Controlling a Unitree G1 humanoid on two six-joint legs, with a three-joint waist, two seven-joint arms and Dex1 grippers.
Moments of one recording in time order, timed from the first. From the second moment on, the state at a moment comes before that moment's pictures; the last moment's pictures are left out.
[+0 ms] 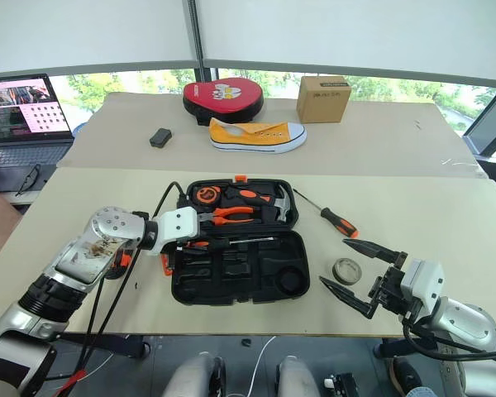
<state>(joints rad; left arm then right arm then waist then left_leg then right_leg) -0.56 0.71 -0.36 0.00 -0.04 0.30 -1.09 0.21 -0.62 -0.28 -0.24 0.53 -0.17 1.05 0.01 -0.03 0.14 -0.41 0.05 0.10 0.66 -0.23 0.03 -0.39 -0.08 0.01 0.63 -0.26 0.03</state>
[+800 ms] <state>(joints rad) -0.49 0.53 -0.29 0.05 -0.04 0.23 -0.97 0.23 -0.61 -0.23 -0.30 0.53 -0.10 1.01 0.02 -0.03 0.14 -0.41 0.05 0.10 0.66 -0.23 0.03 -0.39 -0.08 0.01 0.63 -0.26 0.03</state>
